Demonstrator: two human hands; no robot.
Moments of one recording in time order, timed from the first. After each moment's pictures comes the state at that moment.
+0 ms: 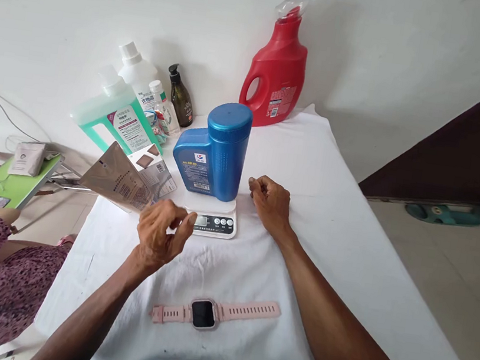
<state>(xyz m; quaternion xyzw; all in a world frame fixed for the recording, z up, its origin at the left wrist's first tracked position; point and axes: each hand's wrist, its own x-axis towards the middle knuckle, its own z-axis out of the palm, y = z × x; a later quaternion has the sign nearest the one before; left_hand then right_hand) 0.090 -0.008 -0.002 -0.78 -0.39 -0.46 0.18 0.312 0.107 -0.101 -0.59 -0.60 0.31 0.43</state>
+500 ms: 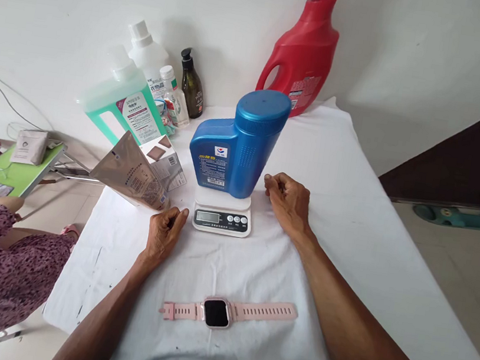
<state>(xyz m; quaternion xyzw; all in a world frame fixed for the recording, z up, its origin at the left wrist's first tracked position) 0.041 -0.022 -0.084 -0.58 -0.67 -0.40 -0.22 0.310 0.104 -0.095 -0.60 -0.61 0.29 0.42</state>
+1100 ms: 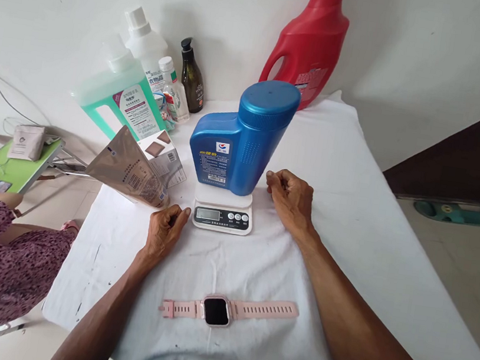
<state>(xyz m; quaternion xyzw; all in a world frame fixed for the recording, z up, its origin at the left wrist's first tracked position) 0.042 -0.022 -0.083 -0.60 -0.68 -0.37 -0.21 0.310 0.101 -0.094 -0.60 -0.61 0.30 0.42</state>
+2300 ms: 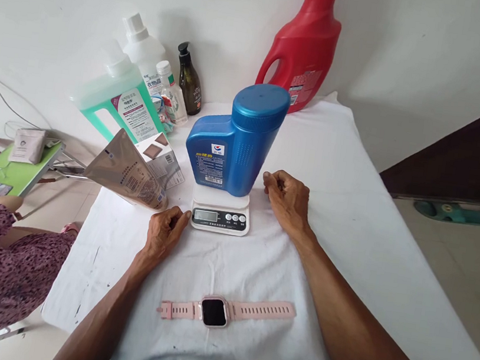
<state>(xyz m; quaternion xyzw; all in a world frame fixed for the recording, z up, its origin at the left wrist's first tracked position) 0.044 -0.021 -0.080 -0.61 -0.69 -0.34 -0.20 0.310 0.104 -0.095 -0.60 -0.61 0.30 0.42</state>
